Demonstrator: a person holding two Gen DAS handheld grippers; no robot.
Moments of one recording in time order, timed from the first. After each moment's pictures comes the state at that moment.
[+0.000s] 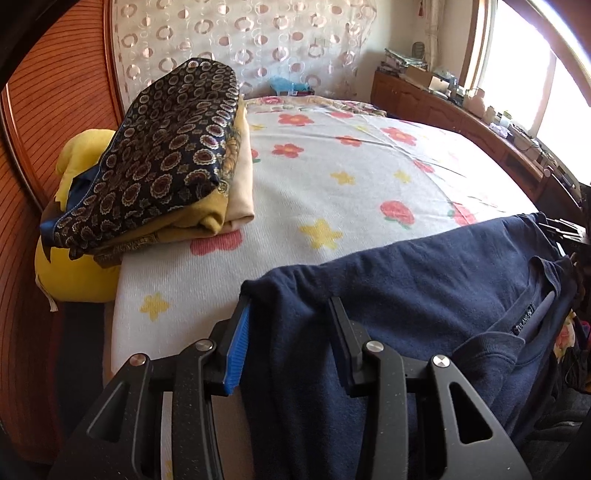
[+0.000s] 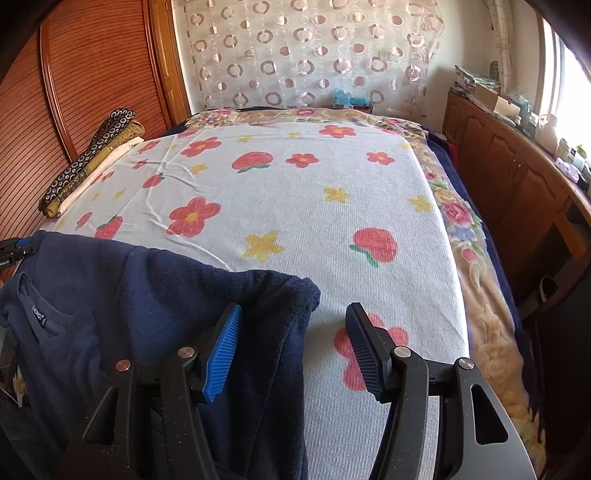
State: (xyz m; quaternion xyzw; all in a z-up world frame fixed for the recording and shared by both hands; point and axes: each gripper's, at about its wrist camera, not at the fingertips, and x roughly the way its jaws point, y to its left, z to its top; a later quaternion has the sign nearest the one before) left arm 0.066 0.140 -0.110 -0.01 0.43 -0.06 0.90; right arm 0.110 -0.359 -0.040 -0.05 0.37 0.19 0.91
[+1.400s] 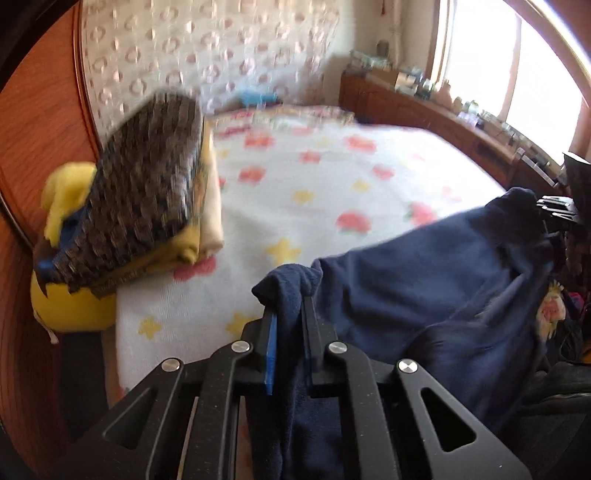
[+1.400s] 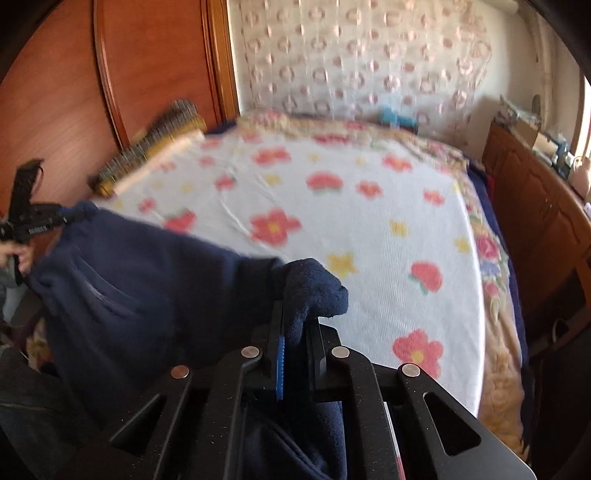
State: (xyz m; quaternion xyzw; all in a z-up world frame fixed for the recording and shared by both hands) left arm 0.041 0.124 -0.072 0.02 0.39 -0.12 0.91; right arm 0.075 -0.350 -0.001 -0.07 0.32 0.28 0.90
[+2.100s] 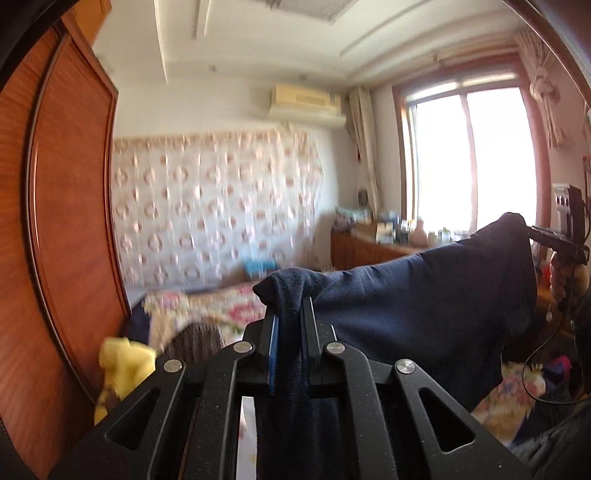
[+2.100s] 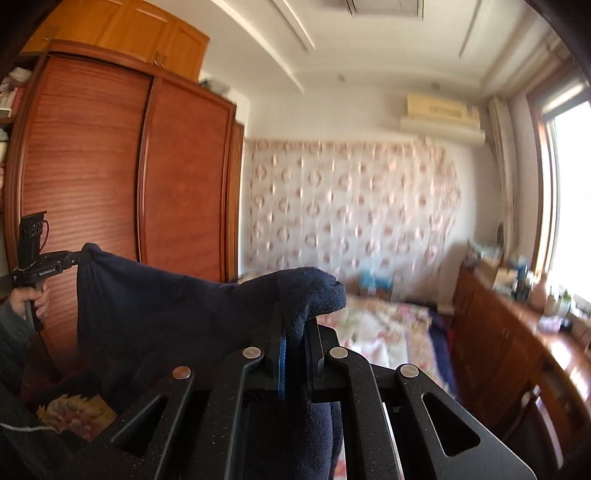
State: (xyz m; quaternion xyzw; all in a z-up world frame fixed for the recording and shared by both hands) left arm -0.073 0.124 0.177 0.02 0.09 -0.12 0.99; right arm -0.095 -0.423 0.236 -0.05 0.03 0.26 0.96
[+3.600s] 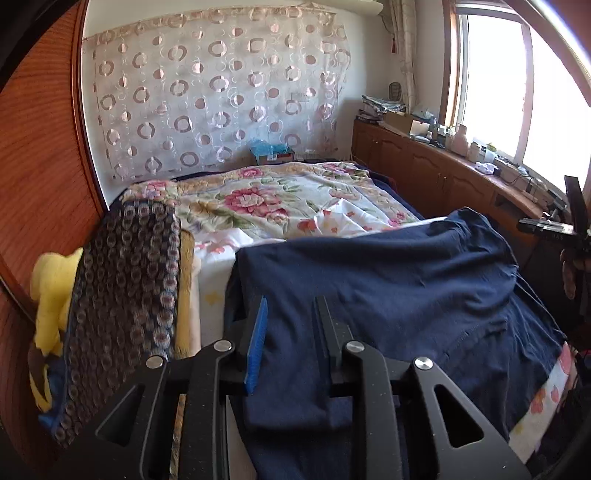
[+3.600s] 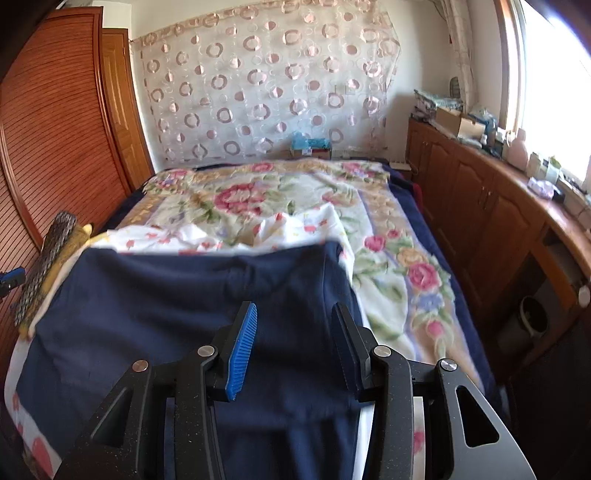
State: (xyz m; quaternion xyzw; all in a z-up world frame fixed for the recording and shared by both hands) left arm 0.176 0.084 -0.016 0.01 0.33 -0.09 0.94; right arm 0.167 -0.380 0.106 0.00 0.32 0.13 0.94
